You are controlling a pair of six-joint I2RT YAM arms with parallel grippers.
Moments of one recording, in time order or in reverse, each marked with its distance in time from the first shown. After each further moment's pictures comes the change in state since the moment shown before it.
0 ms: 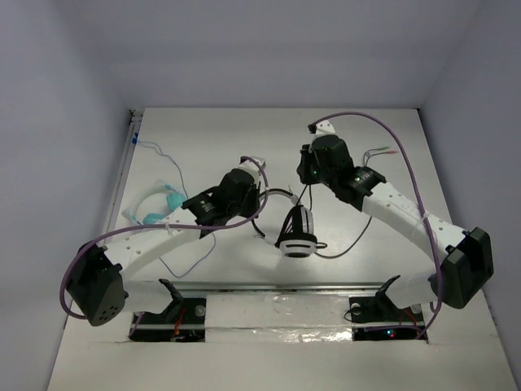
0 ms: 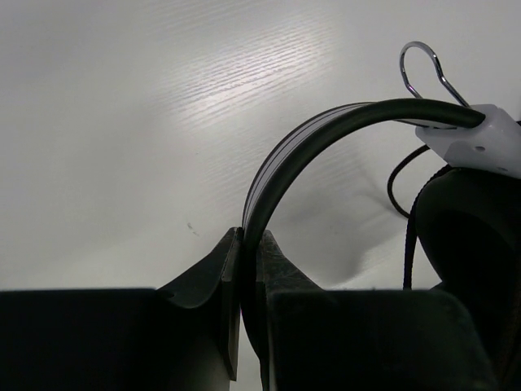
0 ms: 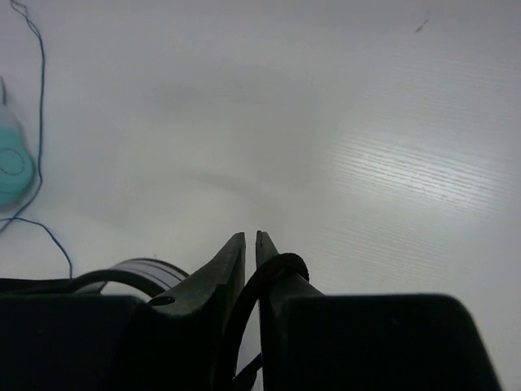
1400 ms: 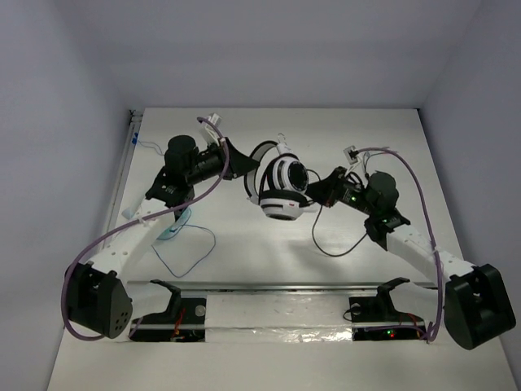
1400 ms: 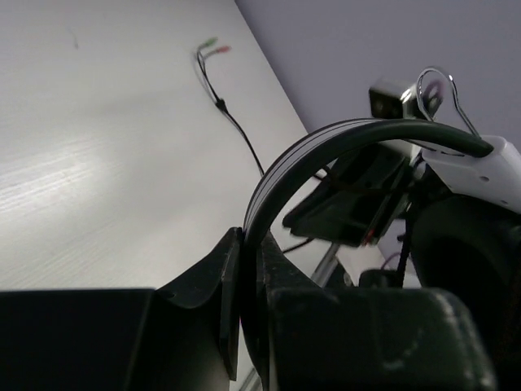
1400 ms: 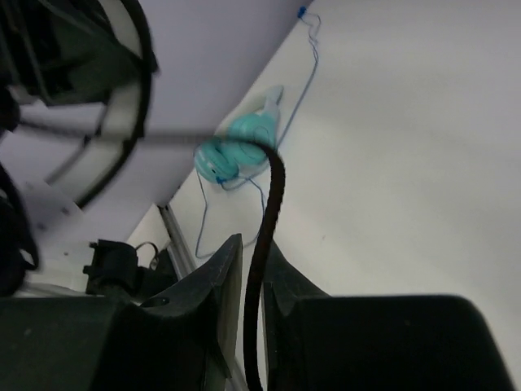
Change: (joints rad) left arm 0.434 -0.069 0.010 0.437 0.822 -0.327; right arm -0.309 -0.290 -0.652 0.925 -0.894 0.353
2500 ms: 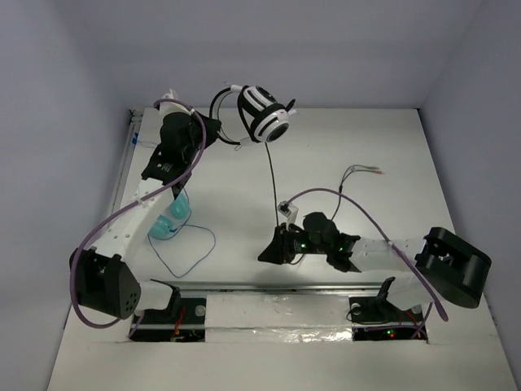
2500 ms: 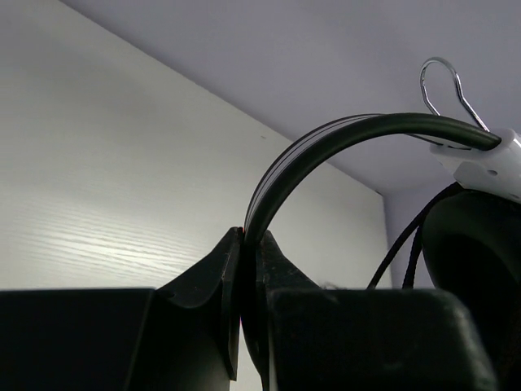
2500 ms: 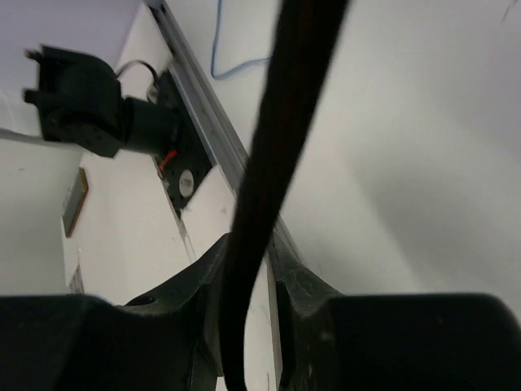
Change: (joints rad) left arm 0.066 0.117 0.239 -0.148 -0.698 -0.128; right arm 0.590 0.273 -0.087 0.019 0.232 0.033
